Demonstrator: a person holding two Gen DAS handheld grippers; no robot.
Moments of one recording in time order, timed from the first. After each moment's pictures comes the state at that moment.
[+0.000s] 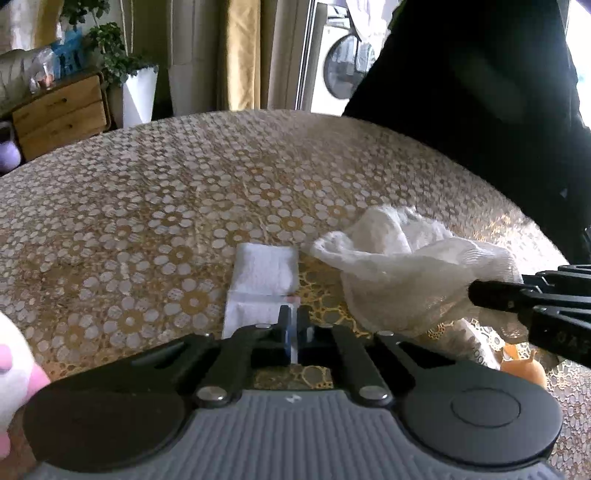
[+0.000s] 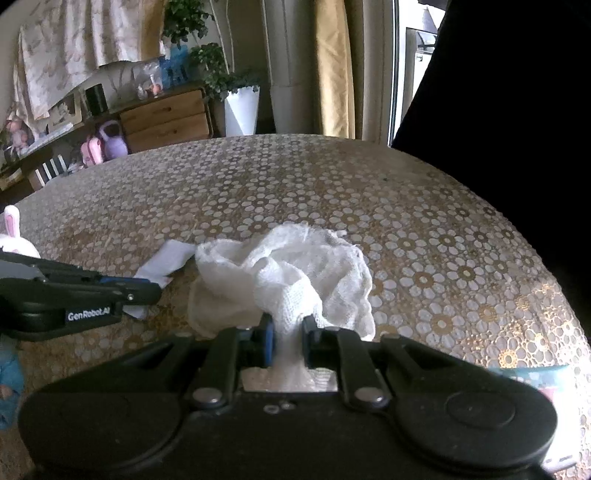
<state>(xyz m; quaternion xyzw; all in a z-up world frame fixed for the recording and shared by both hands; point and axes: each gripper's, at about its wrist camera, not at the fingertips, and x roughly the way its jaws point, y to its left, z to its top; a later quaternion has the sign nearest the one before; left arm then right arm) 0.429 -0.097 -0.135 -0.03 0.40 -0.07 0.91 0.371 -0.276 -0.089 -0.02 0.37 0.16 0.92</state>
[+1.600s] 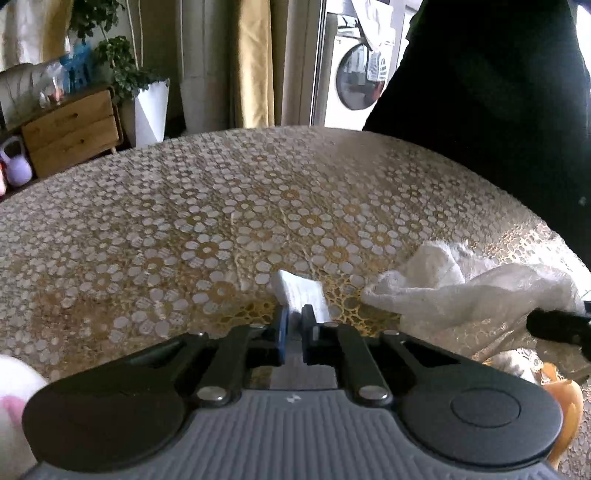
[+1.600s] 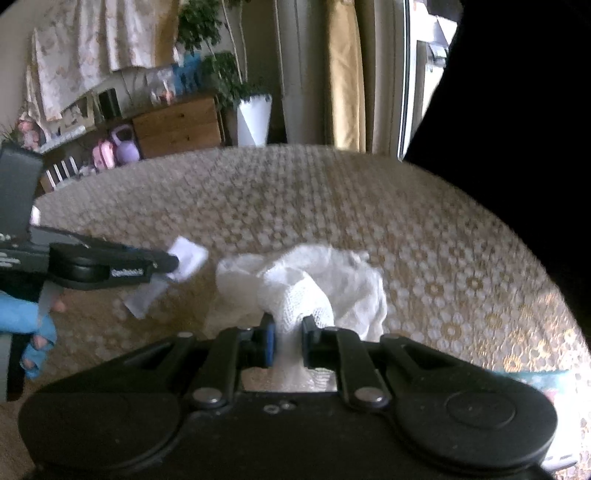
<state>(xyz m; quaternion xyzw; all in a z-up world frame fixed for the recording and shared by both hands) 0.451 -0.072 -0.136 -0.01 0.39 -0.06 0.92 0.358 -0.265 -0.074 -0.02 0.34 0.18 0.92</state>
